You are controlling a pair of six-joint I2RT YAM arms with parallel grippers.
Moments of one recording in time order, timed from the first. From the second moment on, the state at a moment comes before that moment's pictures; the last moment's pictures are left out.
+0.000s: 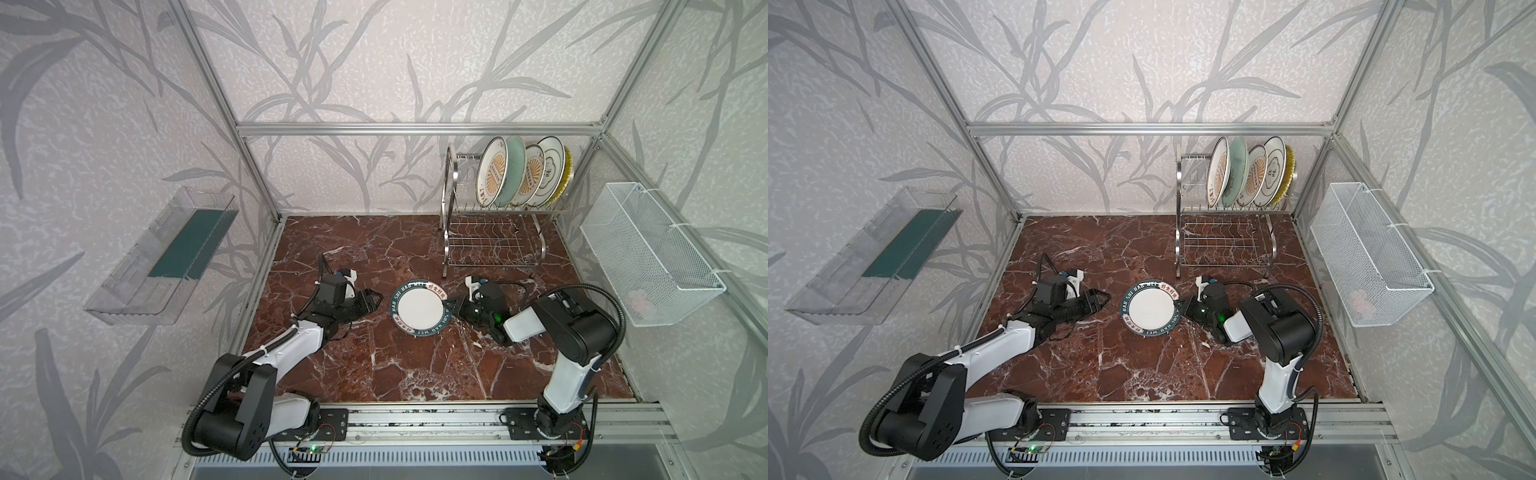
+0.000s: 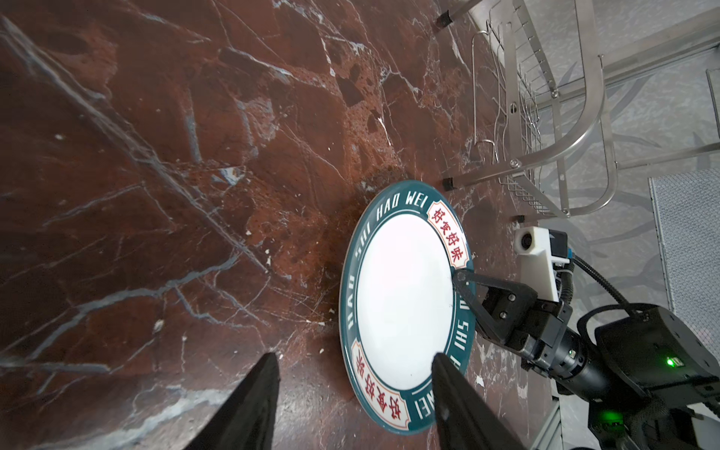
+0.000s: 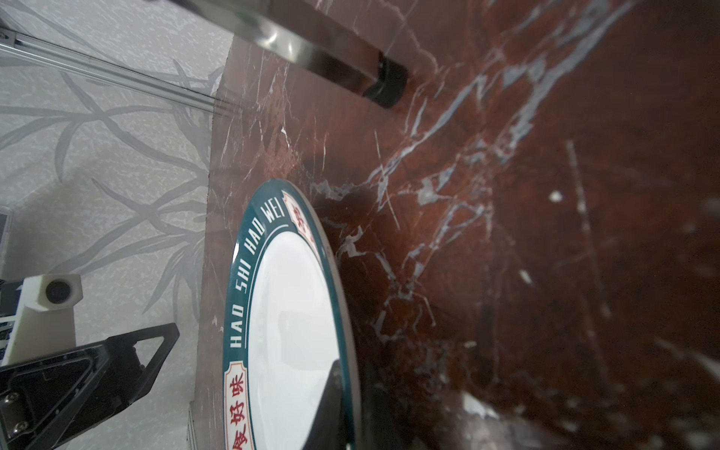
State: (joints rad) left arm -0.28 1.28 0.53 0.07 0.41 -0.72; right arm 0.41 1.84 0.50 0.80 -0.43 0.94
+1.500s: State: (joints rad) left arm -0.40 1.49 0.56 0.31 0.55 -0.77; right arm 0.41 1.56 0.50 0.61 -0.46 0.89
